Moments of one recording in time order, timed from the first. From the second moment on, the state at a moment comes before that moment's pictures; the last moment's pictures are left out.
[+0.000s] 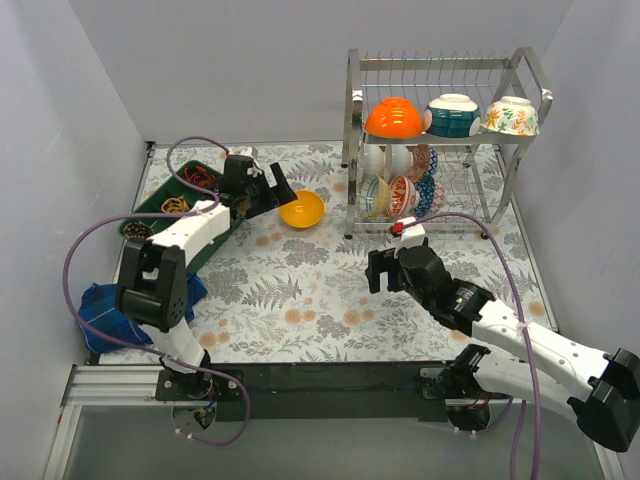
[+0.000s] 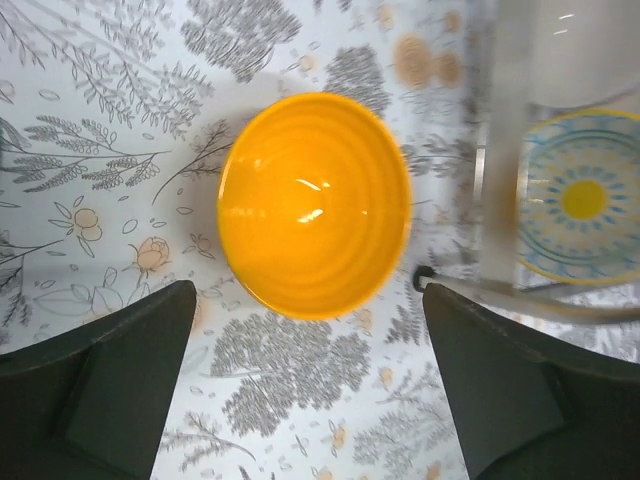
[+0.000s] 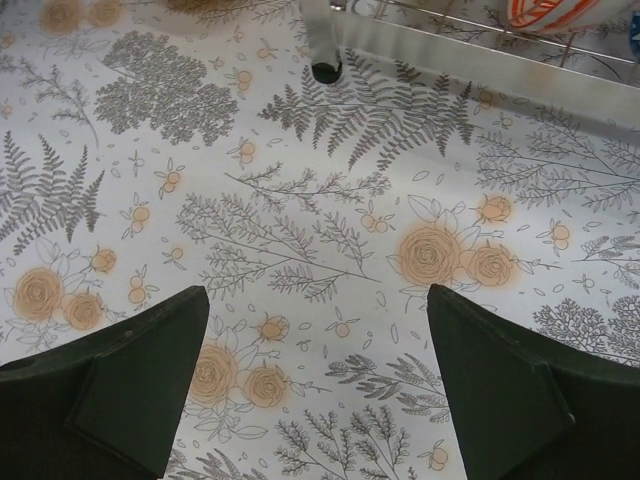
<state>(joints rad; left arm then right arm) -0.30 1.75 1.21 -0.14 0.16 -0.61 0.87 0.88 0.57 -0.23 0.35 0.34</state>
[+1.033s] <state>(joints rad) -0.37 0.98 0.77 -0.16 -0.12 -0.31 0.05 1.23 0.60 0.25 -0.03 0.26</state>
